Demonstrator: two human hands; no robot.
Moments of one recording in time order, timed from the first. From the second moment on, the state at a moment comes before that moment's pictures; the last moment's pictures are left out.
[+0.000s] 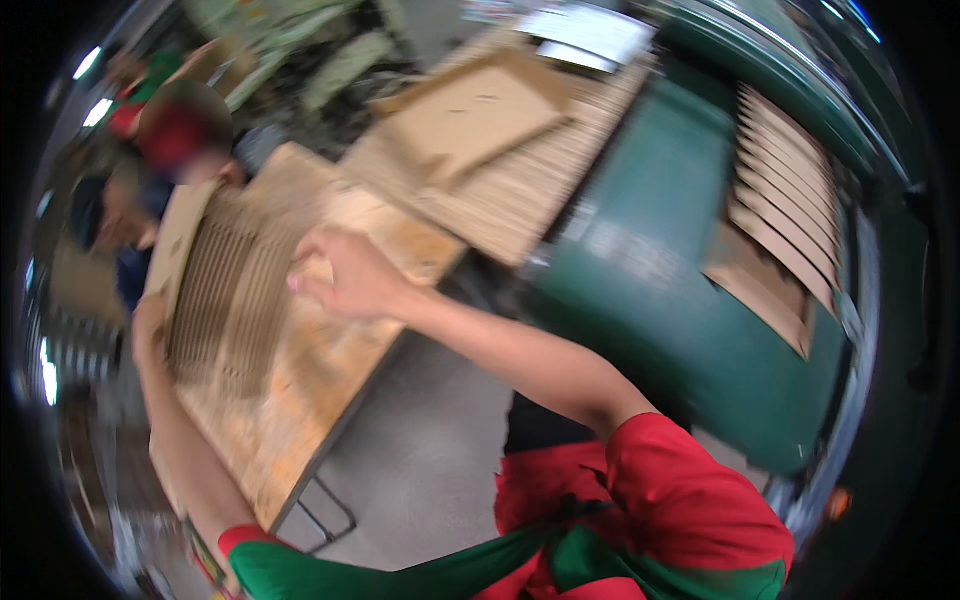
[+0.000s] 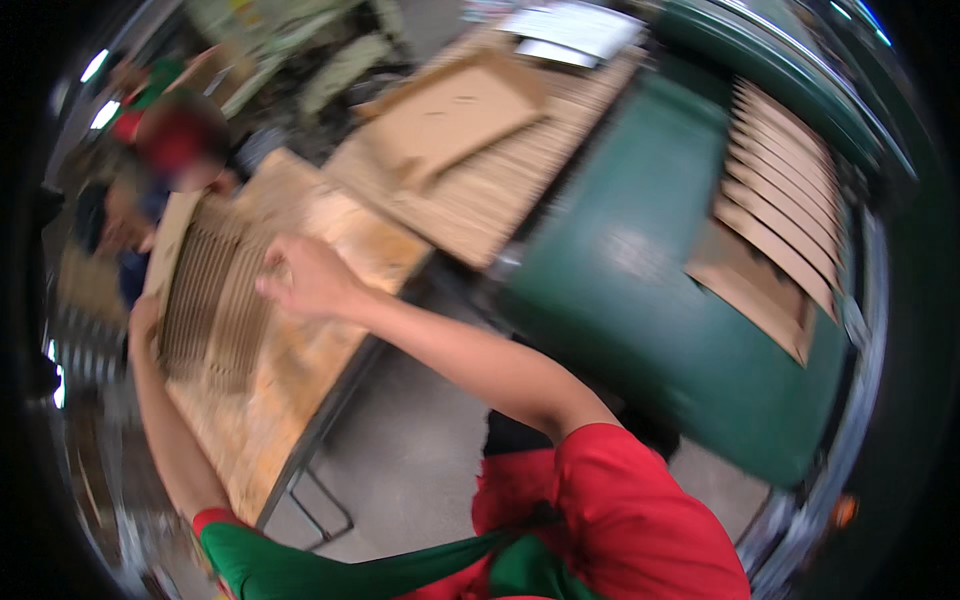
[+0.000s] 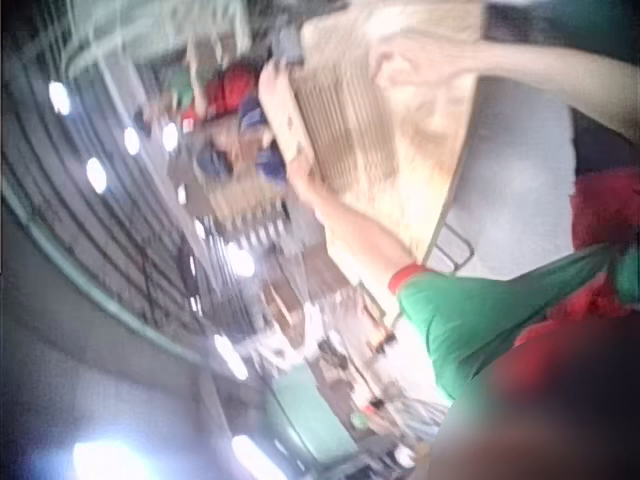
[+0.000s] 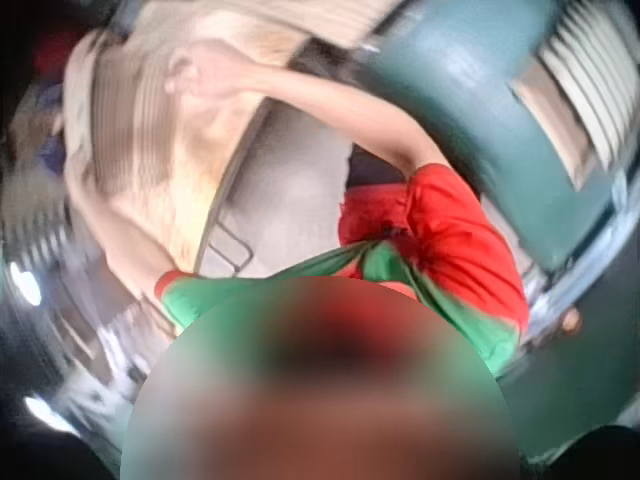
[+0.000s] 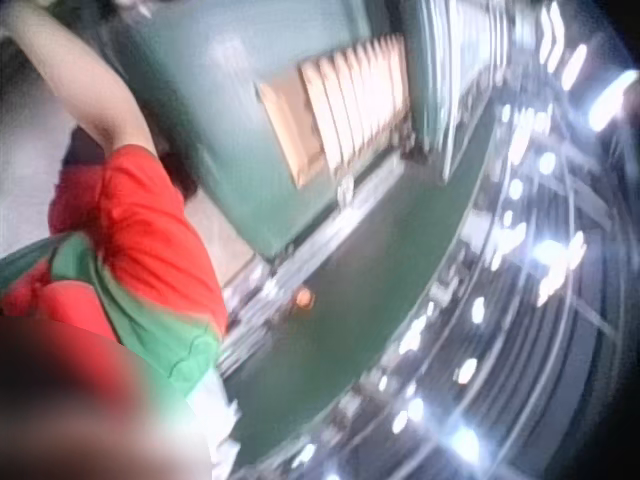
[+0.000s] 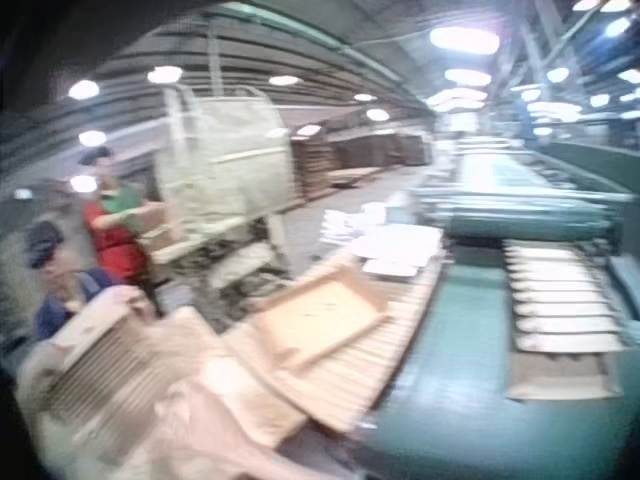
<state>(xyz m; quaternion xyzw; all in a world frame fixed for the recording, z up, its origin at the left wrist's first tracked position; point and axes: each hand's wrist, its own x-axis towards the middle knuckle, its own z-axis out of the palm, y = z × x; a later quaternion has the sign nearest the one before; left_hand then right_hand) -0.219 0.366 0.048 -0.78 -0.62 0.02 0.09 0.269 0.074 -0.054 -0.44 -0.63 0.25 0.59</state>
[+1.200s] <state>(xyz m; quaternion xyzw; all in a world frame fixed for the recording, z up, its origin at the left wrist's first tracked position) 0.588 -0.155 -0.180 -0.87 0.20 -0.39 -0.23 0.637 -0.402 -0.184 -0.81 -0.28 -0.49 0.16</state>
